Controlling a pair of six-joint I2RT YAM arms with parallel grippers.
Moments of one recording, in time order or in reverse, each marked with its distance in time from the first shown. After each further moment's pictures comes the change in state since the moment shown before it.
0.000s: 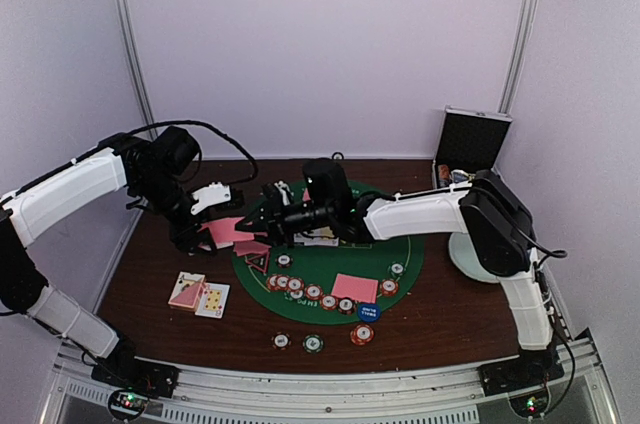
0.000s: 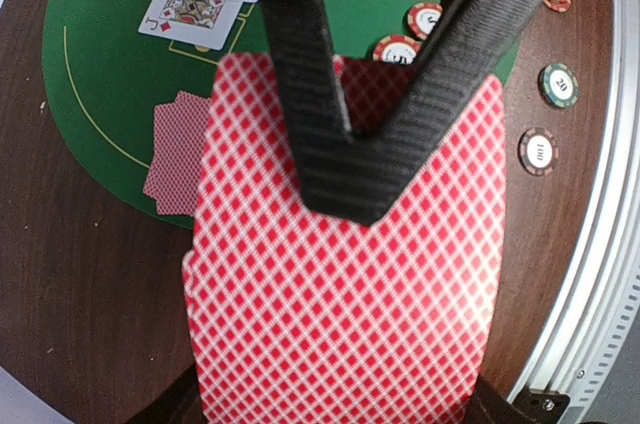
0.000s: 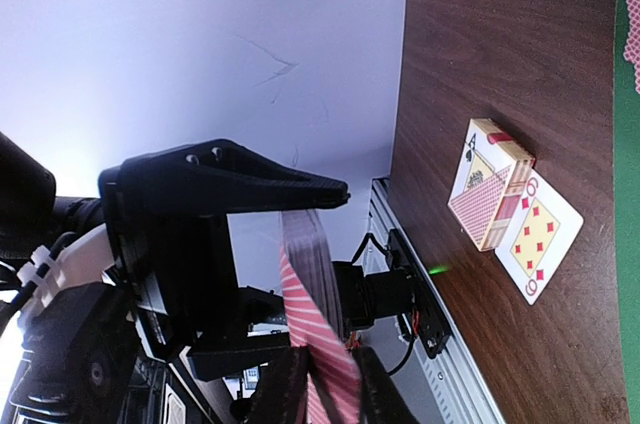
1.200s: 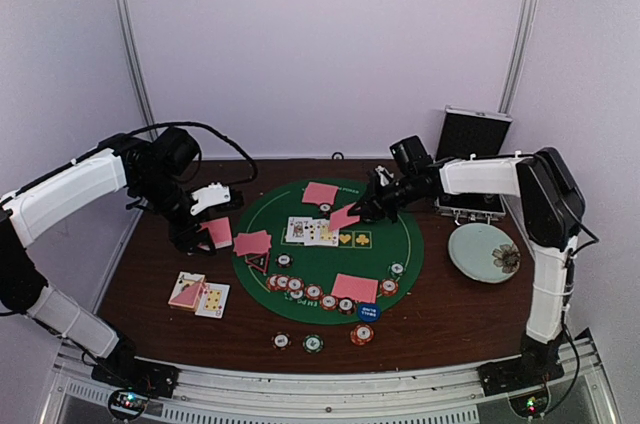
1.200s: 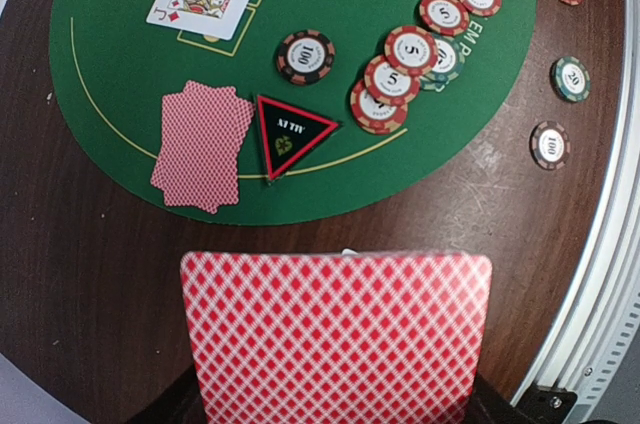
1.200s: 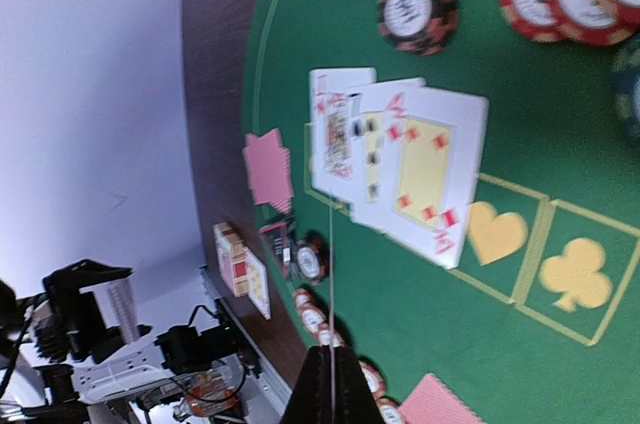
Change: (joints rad) left arm 0.000 -0.002 -0.006 0.005 -0.029 0.006; right arm -0.406 -0.234 -0.206 -0.612 0.023 -0.526
